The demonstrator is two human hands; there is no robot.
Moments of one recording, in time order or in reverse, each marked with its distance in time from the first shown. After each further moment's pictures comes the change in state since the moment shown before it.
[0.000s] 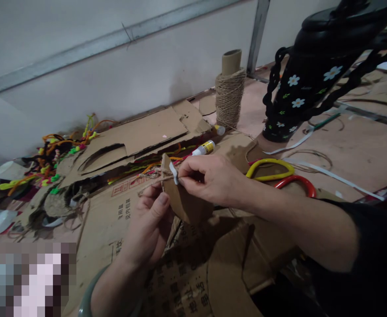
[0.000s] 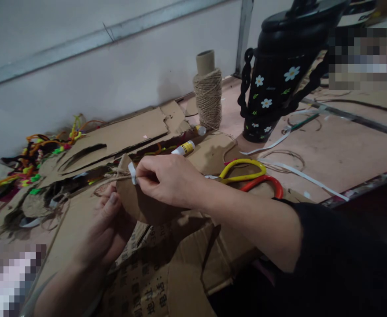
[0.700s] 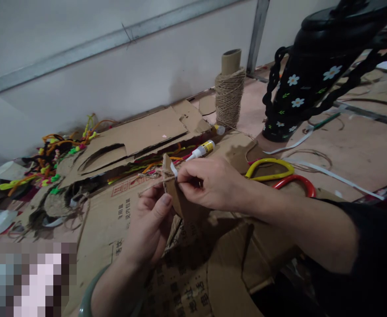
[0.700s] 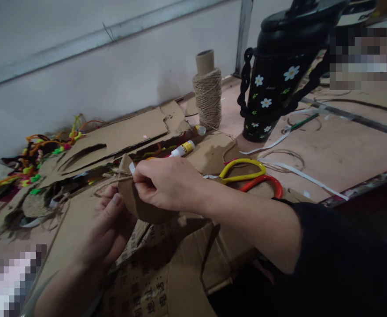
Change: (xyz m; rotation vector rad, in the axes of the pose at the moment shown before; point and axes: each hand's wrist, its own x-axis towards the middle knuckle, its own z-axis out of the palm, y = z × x) left_hand 0.000 0.000 0.002 0.041 -0.013 0.025; right_hand -0.004 0.001 0.004 -0.139 -0.017 -0.070
